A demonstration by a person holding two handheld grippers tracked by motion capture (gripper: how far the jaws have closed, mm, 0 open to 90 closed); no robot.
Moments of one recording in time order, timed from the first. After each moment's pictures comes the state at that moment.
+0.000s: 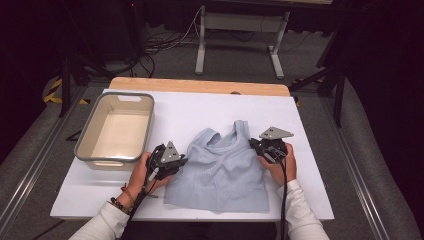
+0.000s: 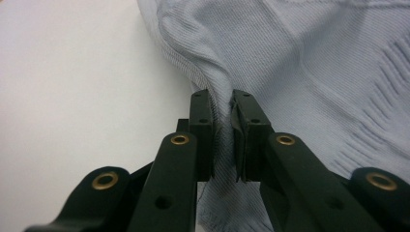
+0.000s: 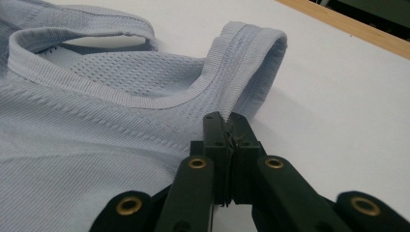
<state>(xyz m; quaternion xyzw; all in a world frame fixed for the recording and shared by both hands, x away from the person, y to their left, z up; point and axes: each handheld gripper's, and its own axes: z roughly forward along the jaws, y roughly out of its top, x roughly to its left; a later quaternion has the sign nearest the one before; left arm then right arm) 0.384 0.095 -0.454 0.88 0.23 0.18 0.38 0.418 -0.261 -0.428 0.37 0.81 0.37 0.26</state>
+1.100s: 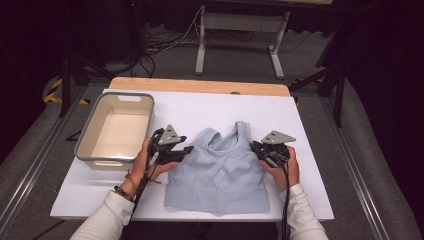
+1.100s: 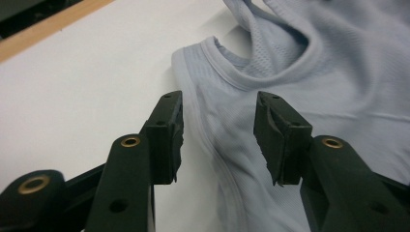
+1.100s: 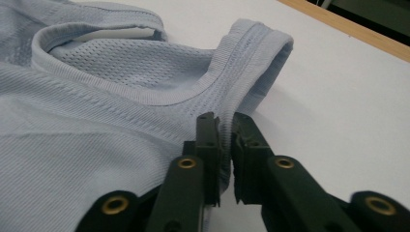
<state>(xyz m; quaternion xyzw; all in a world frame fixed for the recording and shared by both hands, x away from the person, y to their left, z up) 0.421 0.084 -0.424 0.85 0.25 0.17 0.43 0.406 -0.265 -0.428 0.36 0.81 0.37 0.26</state>
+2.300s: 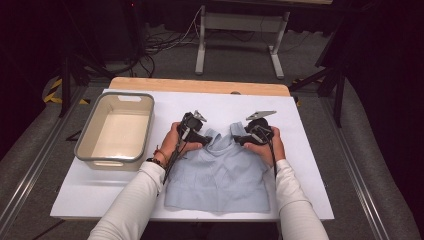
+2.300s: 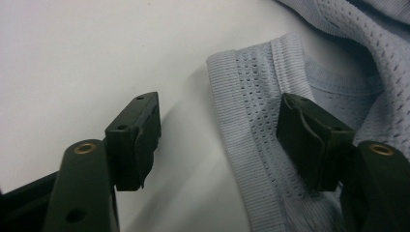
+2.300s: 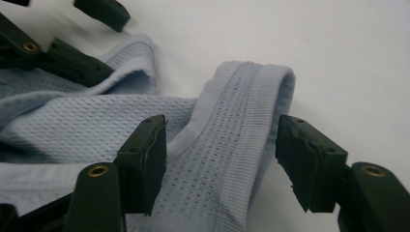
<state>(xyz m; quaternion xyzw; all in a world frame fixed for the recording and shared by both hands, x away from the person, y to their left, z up) 0.514 0.020 -0.460 0.88 0.30 0.09 0.35 0.483 -0.235 -0.427 0.40 0.84 0.33 0.16</state>
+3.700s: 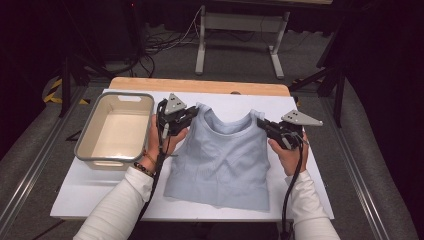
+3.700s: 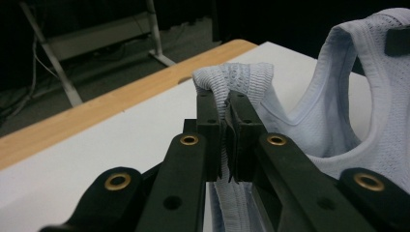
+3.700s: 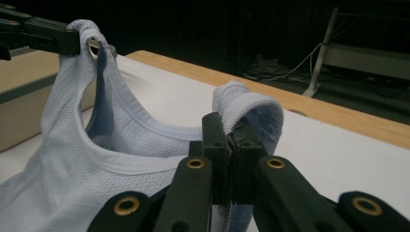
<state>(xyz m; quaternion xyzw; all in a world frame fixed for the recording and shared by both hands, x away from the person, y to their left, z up) 0.446 0.069 -0.355 0.76 0.32 0.23 0.52 0.416 -0.280 -0.359 0.38 0.73 0.51 0.26</state>
